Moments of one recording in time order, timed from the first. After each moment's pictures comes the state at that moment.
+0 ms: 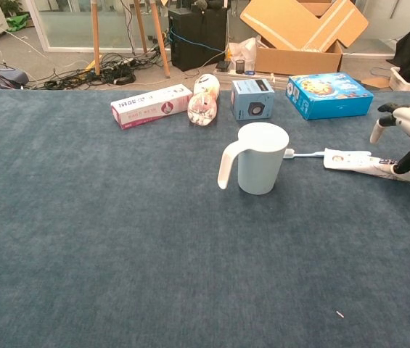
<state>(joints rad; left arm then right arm) -0.05 -1.06 -0.09 -1.68 1.44 1.54 -0.05 0.56 -1.63 0.26 -1.14 -0.93 1.01 -0.56</state>
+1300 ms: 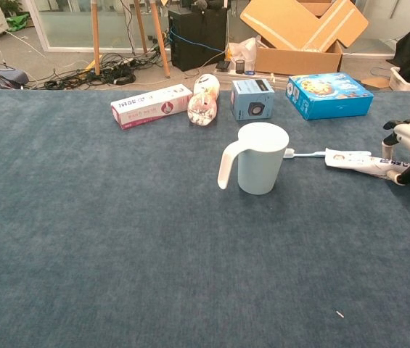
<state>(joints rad) -0.05 -1.05 -0.09 -1.69 1.44 1.53 -0.05 0.58 -1.71 0.23 -0.98 -0.91 0.98 -0.57</state>
